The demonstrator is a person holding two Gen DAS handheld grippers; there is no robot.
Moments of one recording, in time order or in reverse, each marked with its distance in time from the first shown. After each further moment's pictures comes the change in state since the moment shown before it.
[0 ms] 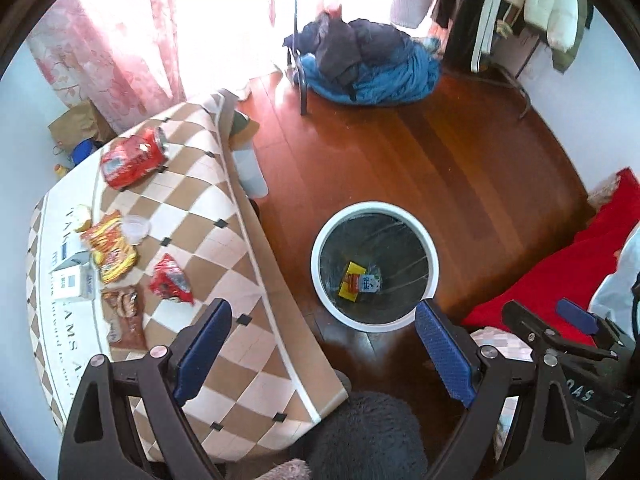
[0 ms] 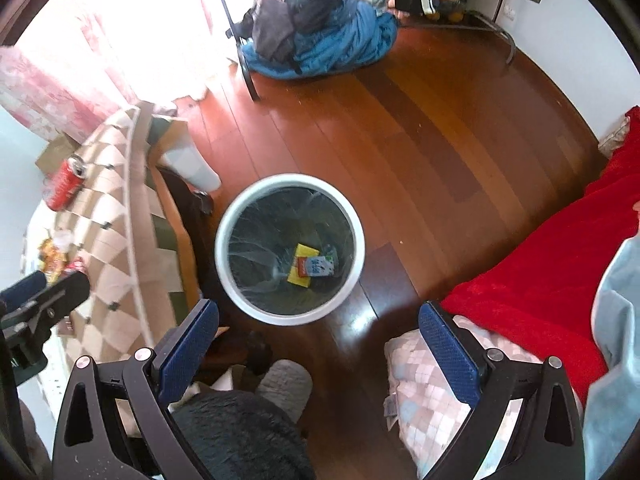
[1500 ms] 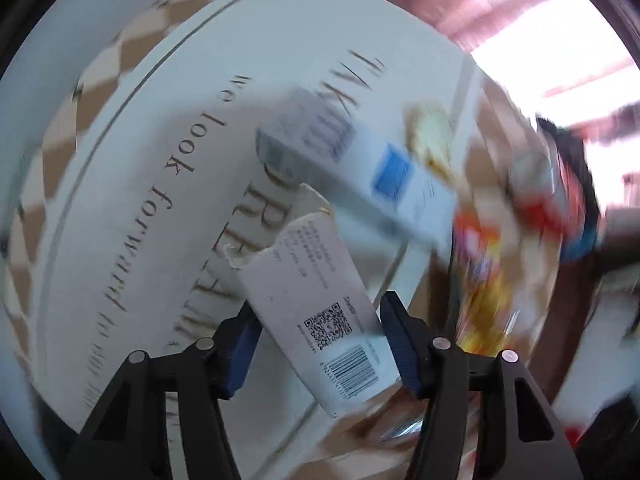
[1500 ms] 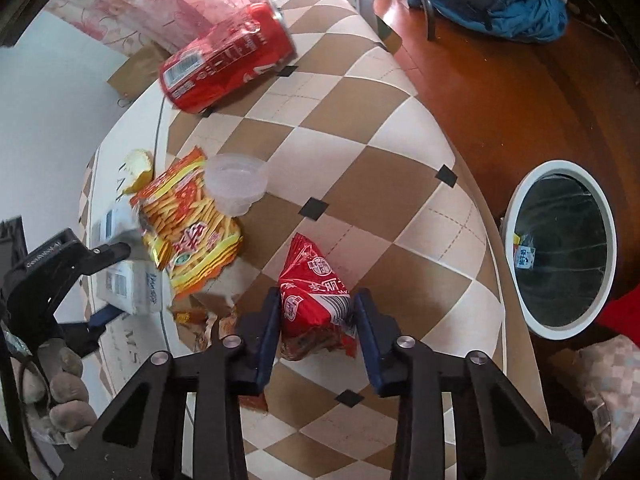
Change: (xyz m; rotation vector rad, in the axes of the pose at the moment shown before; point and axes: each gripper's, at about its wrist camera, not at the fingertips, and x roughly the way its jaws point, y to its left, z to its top) left arm 0.095 0.397 -0.093 -0.748 0.173 0.044; right arm 0.126 0.361 -0.012 -0.188 0.215 0.252
